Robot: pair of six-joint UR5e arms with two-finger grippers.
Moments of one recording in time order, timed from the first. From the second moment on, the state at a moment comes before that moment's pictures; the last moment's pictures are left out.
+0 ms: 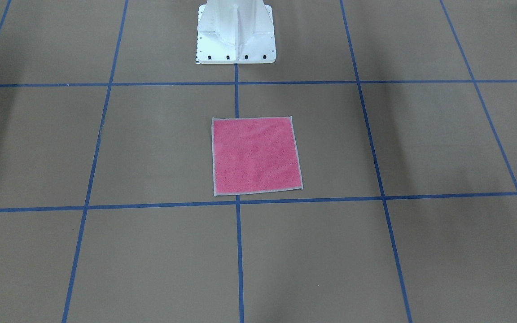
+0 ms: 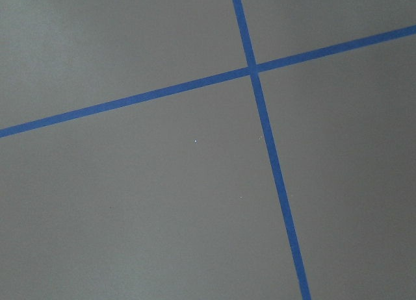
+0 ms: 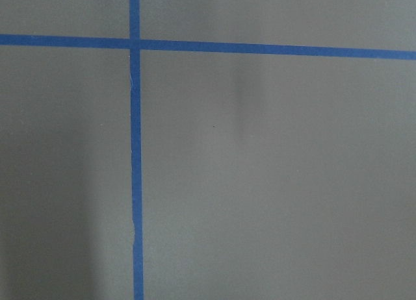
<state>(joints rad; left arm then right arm) -1.58 -1.44 -1.72 -1.61 -2.29 0.22 1.52 -1.72 1.76 -1.59 2.18 0.05</state>
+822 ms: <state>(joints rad) -1.57 -1.47 -1.73 -1.81 -2.29 0.21 1.47 -1.69 1.74 -1.24 2.20 0.06</state>
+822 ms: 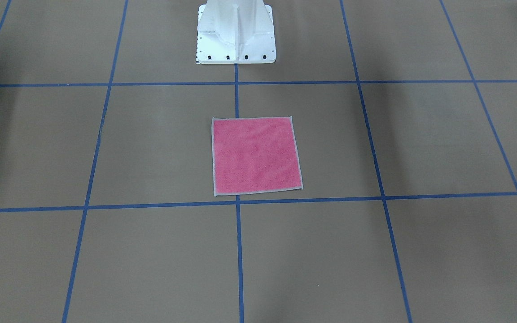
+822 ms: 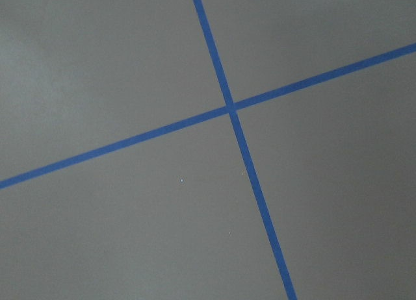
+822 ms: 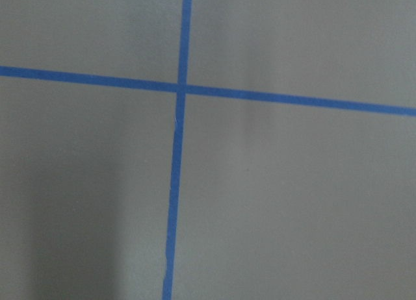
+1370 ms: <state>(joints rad) -1.57 -1.53 -1.71 -1.93 -2.38 0.21 1.47 -1.66 1.74 -1.19 2.23 0.06</state>
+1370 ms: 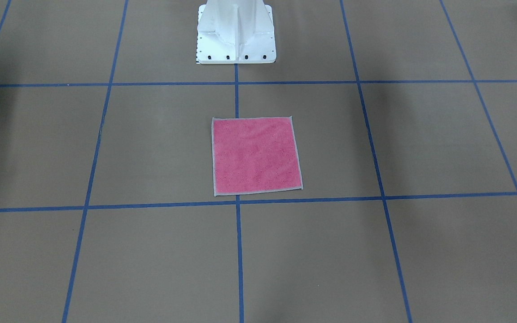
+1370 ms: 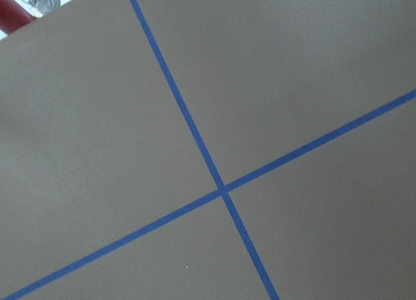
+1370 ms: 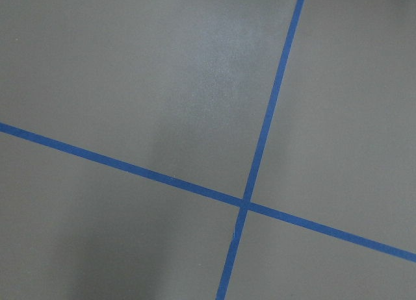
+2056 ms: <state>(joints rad) -1.38 -1.59 -1.71 -2.08 -2.41 0.03 1.29 -1.60 1.75 -1.00 2.31 0.37</state>
